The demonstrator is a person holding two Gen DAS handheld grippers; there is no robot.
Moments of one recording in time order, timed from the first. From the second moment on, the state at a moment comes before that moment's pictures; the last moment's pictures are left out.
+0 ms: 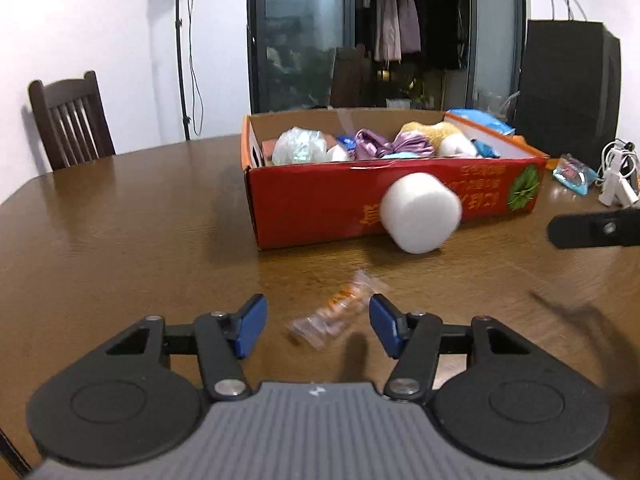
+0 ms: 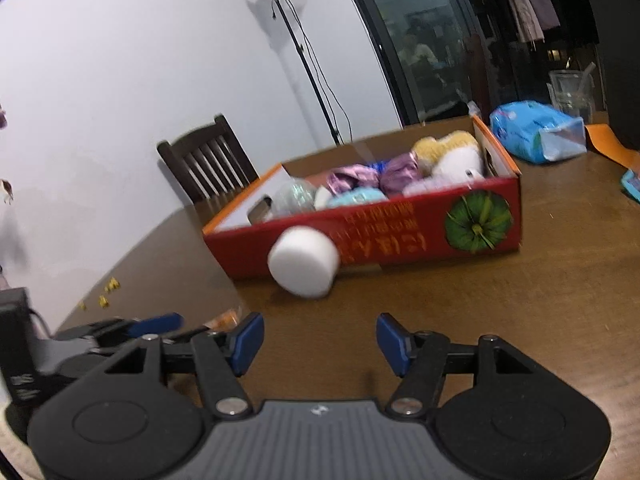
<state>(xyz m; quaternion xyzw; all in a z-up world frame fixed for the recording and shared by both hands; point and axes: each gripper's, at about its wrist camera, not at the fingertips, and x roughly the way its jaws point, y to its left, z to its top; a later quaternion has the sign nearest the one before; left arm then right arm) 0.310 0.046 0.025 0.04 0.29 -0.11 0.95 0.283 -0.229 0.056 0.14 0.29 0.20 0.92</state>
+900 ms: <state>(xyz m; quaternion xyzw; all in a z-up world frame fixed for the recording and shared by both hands) 0.328 0.069 0.017 -0.07 0.32 -0.19 0.93 0.375 -0.167 0.037 0.12 0.30 0.22 0.92</state>
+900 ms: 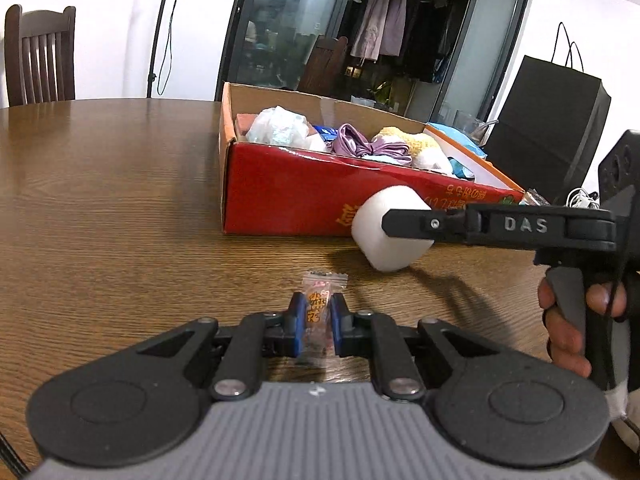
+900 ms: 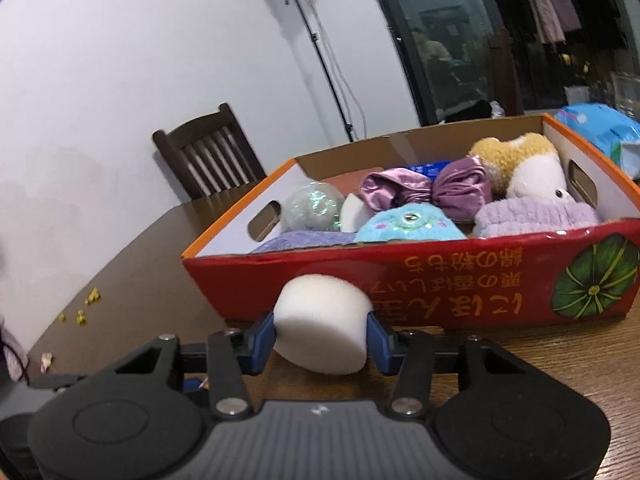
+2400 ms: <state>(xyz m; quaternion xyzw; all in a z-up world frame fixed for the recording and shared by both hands) 0.503 -0.025 0.037 0.00 0.37 -0.16 0.92 0.519 -0.210 0.077 -0.05 0.32 0.17 0.93</state>
